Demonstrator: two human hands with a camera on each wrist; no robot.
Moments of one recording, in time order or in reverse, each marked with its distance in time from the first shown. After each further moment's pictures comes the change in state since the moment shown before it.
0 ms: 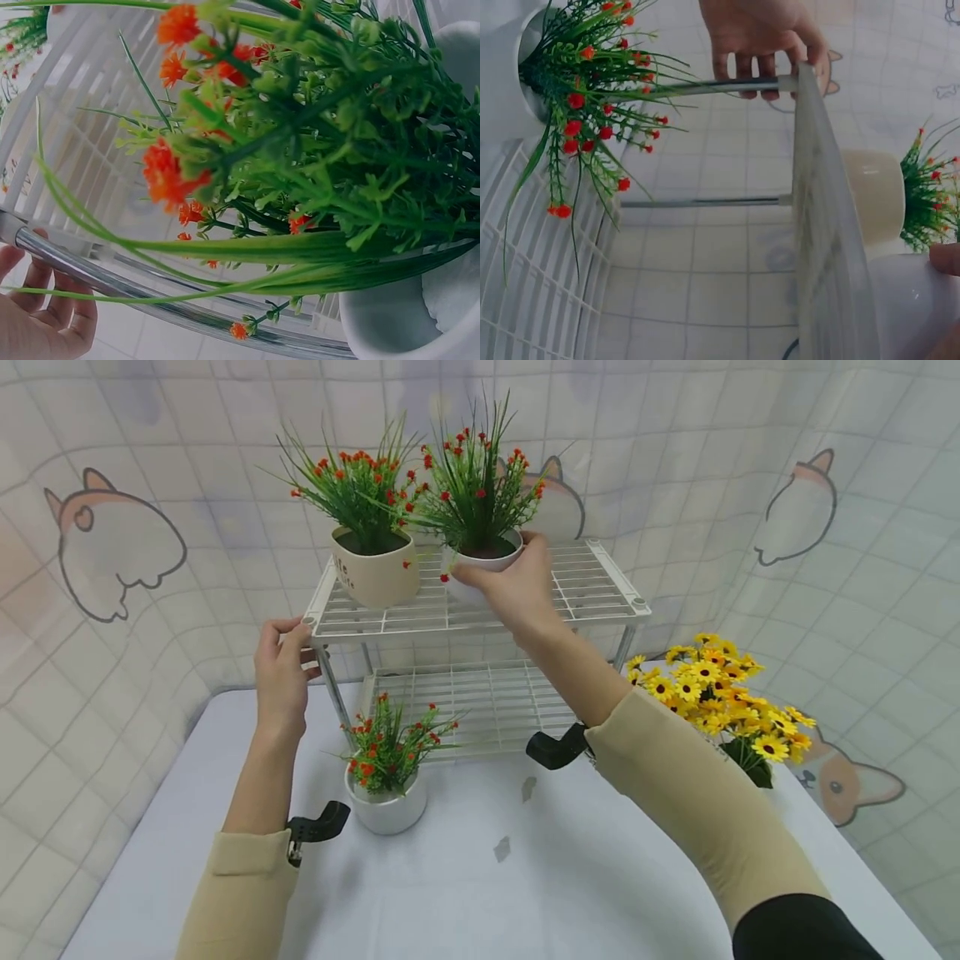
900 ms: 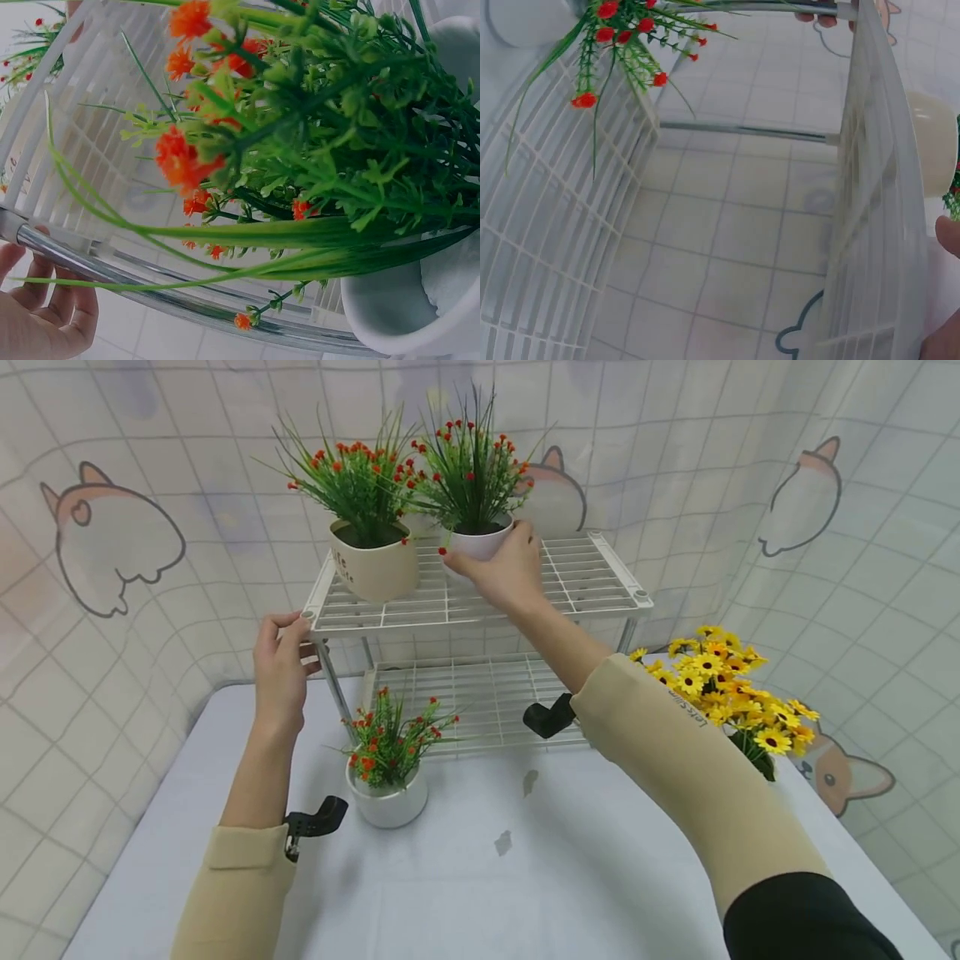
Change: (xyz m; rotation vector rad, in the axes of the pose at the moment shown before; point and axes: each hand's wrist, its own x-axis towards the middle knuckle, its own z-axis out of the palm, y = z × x) left_hand -0.001 0.000 -0.003 0.000 -0.031 0.022; right_hand 0.027 0.008 0.010 -0.366 -0.038 0.021
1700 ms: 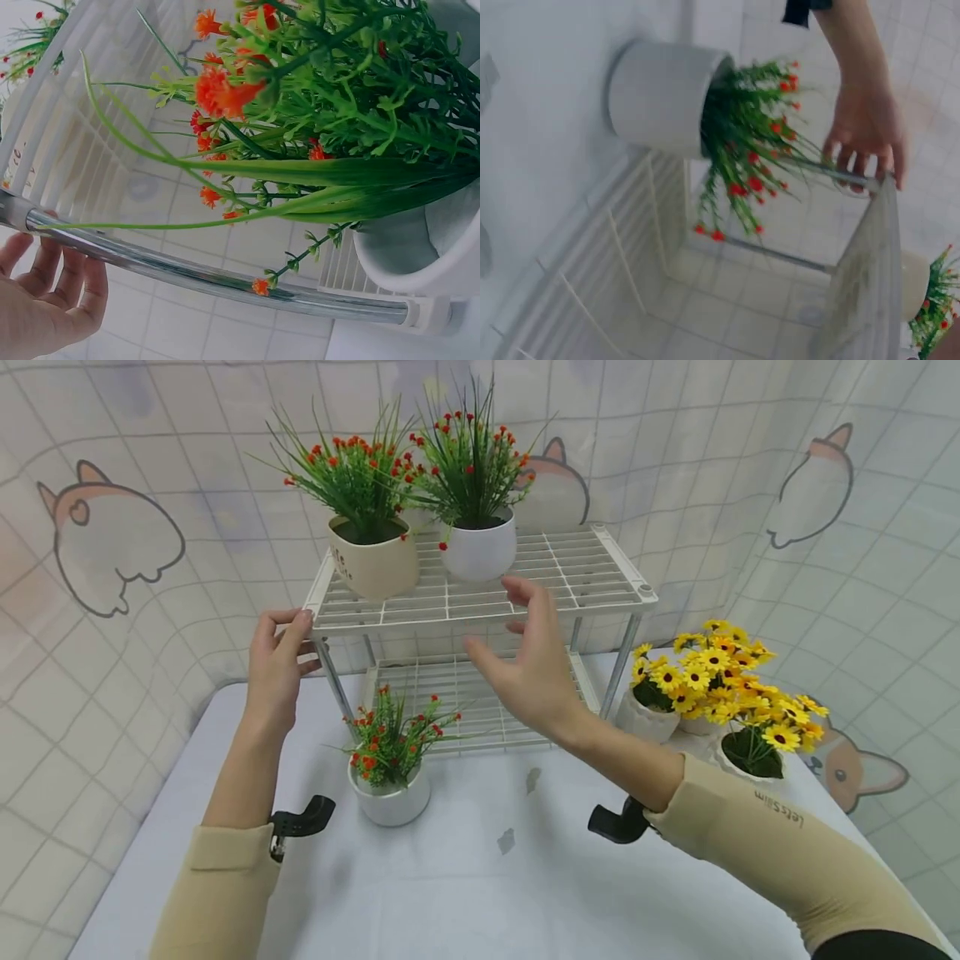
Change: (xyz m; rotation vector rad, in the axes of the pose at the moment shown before) left_hand 0.001 0.005 -0.008 0.056 -0.113 -0.024; right_hand -0.112 0.046 -0.010 0.278 -0.010 -0.553
